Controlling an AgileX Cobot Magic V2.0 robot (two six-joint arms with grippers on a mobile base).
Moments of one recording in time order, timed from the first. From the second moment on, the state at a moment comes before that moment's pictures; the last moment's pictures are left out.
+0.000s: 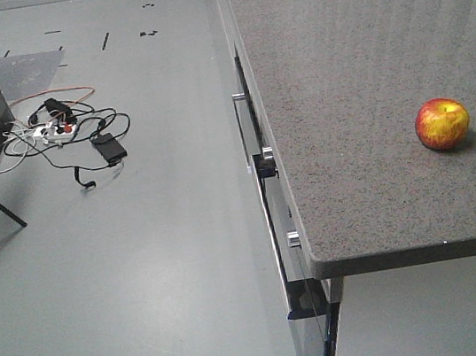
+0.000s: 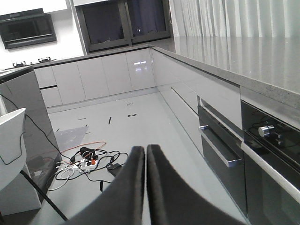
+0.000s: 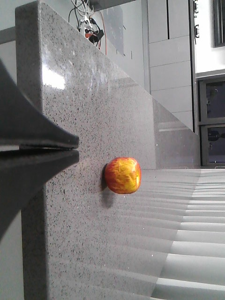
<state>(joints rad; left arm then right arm) -0.05 -0.01 0.02 0.19 0.05 -0.11 -0.01 -0.01 0.03 -0.03 0.10 0.11</state>
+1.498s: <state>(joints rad) -0.05 -0.01 0.02 0.19 0.05 -0.11 -0.01 -0.01 0.03 0.31 0.07 0.18</state>
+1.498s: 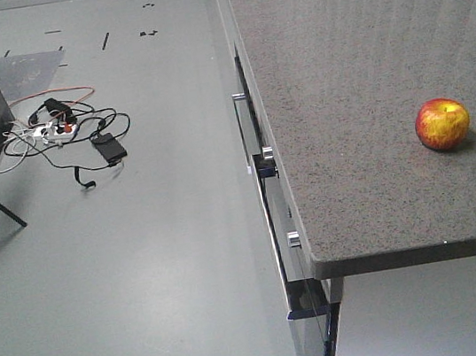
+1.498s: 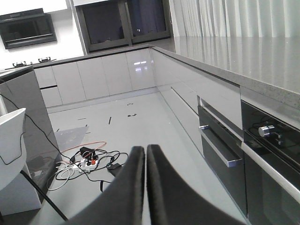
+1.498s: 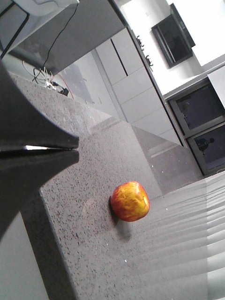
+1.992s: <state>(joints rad) -0.05 -0.01 0.02 0.19 0.05 -0.11 -0.01 -0.01 -0.02 0.34 0.14 0.15</state>
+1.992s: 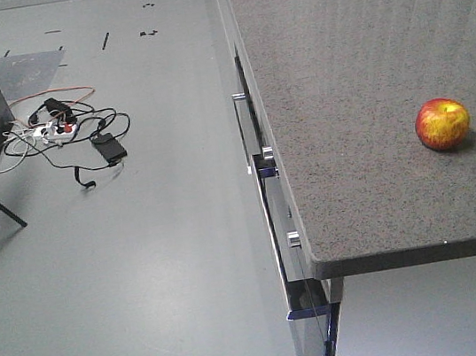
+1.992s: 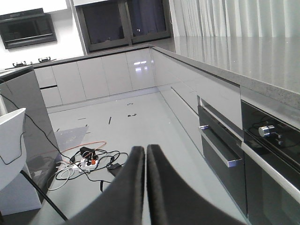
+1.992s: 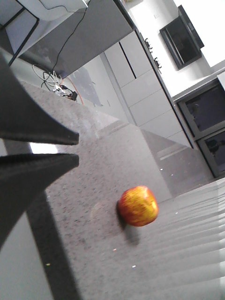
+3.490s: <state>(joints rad) -0.05 -0.01 0.02 0.19 0.05 -0.11 -0.01 0.40 -0.52 0.29 0.40 -0.12</state>
